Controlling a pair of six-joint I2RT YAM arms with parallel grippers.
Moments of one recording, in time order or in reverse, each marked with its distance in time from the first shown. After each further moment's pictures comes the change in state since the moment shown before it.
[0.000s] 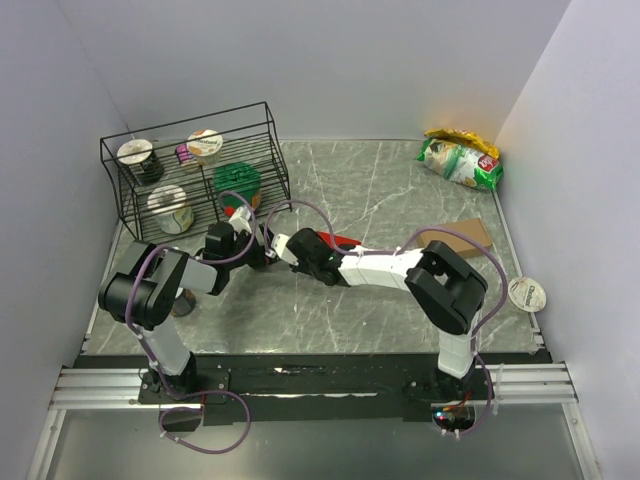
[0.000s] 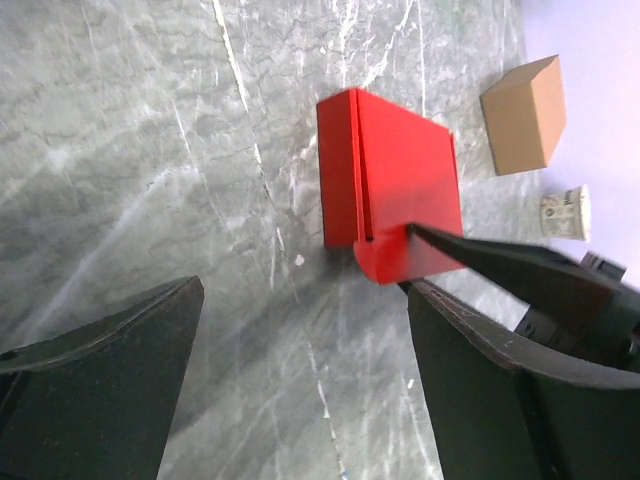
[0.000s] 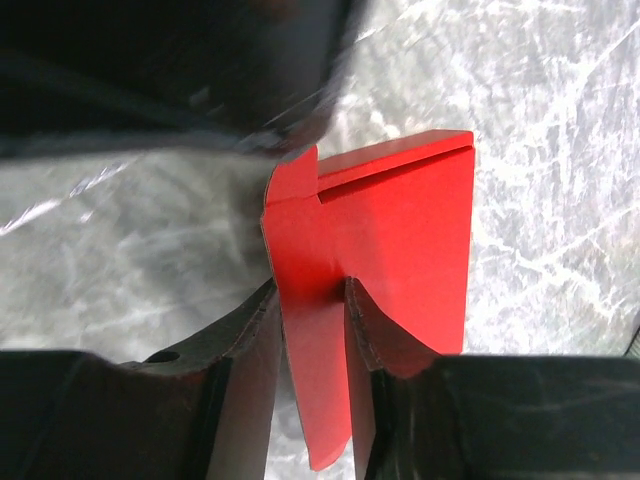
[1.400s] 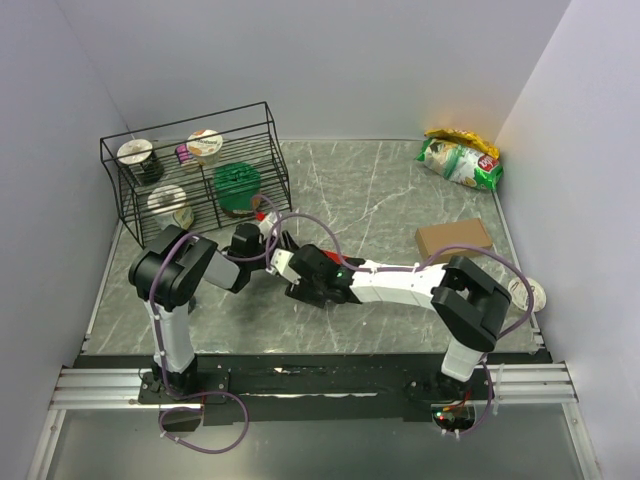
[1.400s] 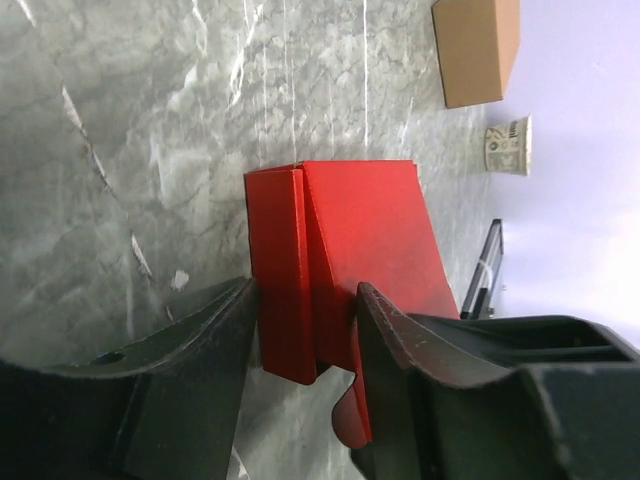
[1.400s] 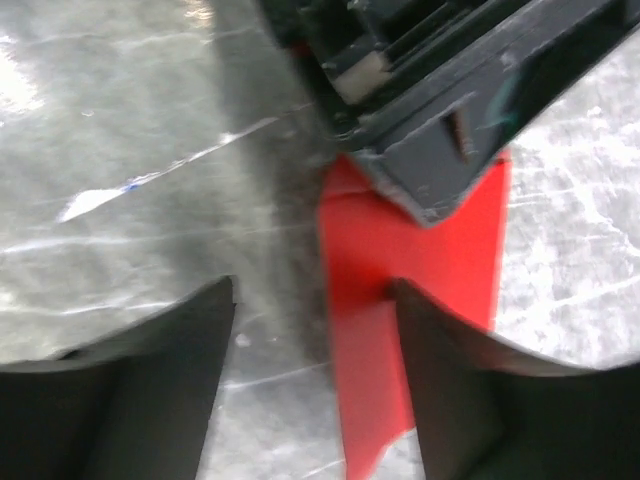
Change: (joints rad) left arm -0.140 0.200 0.112 0.071 0.100 -0.160; right arm 0.098 -0.168 -0.119 -0.066 -0.106 0.144
